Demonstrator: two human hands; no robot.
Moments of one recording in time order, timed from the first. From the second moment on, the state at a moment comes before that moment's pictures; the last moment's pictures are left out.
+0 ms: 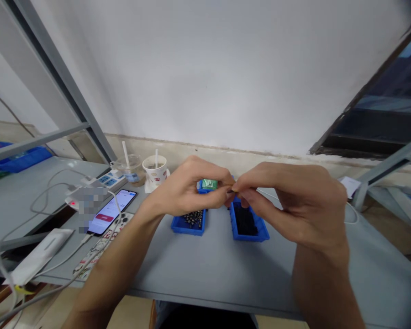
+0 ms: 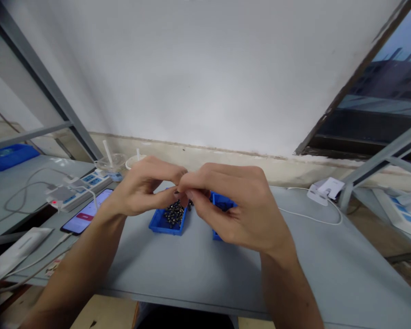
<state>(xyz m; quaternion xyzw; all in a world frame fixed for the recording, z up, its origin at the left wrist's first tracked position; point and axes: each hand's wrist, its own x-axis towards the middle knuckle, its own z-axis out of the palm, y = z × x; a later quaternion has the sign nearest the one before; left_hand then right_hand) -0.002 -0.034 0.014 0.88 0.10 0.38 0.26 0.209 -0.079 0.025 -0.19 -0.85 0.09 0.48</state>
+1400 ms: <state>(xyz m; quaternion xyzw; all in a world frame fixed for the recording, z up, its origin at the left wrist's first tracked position) -0.003 -0.030 0.013 0.88 0.10 0.36 0.31 0.209 -0.080 0.023 -0.18 -0.86 0.06 0.47</state>
